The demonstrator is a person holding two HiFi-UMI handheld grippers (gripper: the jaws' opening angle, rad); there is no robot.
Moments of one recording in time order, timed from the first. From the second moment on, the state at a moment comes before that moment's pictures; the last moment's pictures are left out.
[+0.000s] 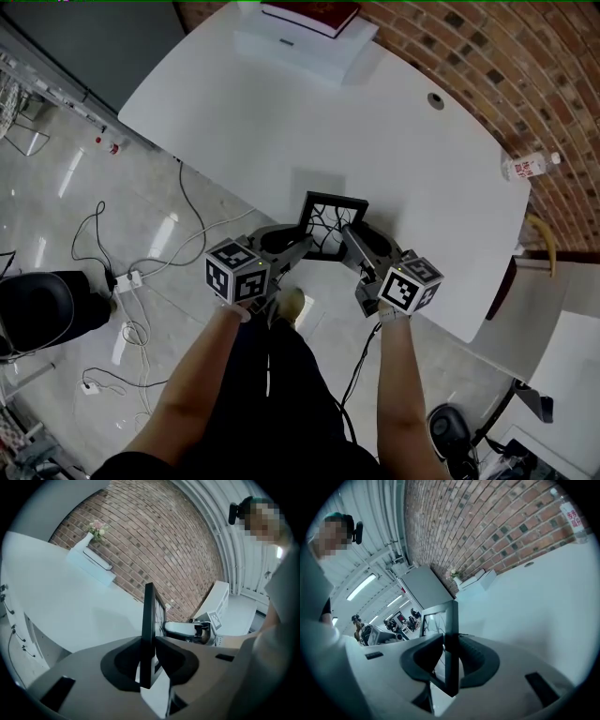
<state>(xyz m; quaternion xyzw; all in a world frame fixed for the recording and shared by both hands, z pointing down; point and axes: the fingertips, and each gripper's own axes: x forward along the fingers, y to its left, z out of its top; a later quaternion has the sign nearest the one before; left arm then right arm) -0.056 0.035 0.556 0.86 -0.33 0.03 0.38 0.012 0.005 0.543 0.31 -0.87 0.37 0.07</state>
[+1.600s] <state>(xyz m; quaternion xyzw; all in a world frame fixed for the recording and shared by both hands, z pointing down) 0.051 -0.118 0.434 0.95 -0.20 0.12 0.21 0.123 -0.120 0.412 0.39 -0.89 0.25 -0.02</state>
